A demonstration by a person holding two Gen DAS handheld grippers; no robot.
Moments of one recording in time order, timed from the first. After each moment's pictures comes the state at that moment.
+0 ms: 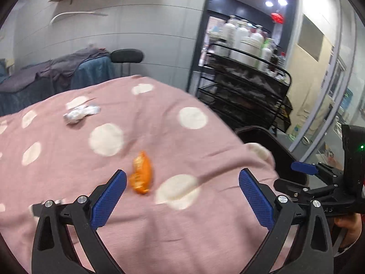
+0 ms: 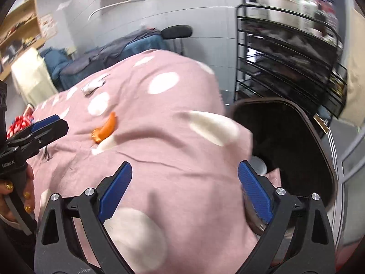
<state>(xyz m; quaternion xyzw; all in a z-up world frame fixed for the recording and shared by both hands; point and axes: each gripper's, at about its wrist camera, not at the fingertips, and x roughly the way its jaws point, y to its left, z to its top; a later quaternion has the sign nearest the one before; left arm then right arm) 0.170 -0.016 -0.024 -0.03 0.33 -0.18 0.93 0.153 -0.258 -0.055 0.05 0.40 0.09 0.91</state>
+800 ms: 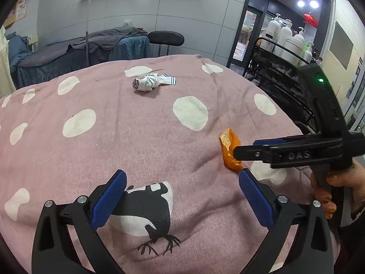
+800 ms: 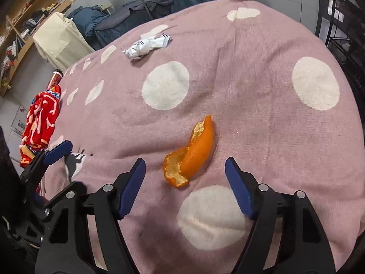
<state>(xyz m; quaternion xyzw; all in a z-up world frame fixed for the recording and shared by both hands) 0.188 0.088 -0.059 -0.04 0.38 -0.12 0.92 0.288 -0.089 -0.094 0.04 0.54 0.23 0.81</state>
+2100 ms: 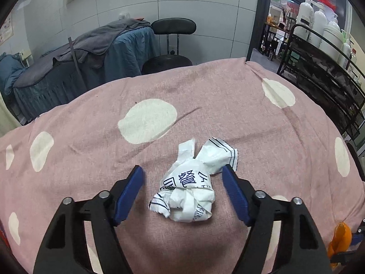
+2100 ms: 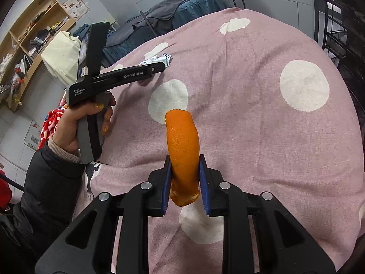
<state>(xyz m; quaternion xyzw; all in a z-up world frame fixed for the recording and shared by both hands) 0.395 0.100 -0.069 0.03 0.42 -0.09 0.90 0.276 -0.120 -0.073 0.10 0.51 0.26 0.82</state>
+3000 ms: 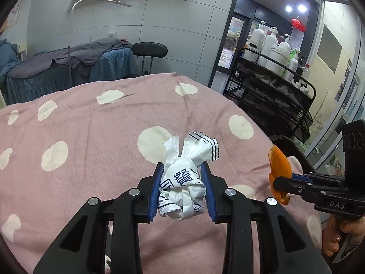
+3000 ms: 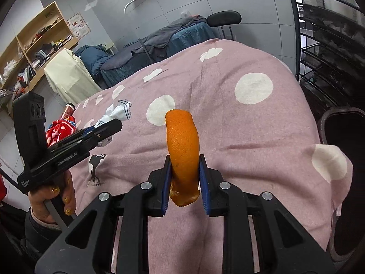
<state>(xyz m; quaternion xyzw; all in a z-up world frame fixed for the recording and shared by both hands) 0.210 0.047 -0.021 -0.05 0.35 -0.16 0.92 0.194 -0.179 -0.041 0.11 0.42 0.22 0.87</state>
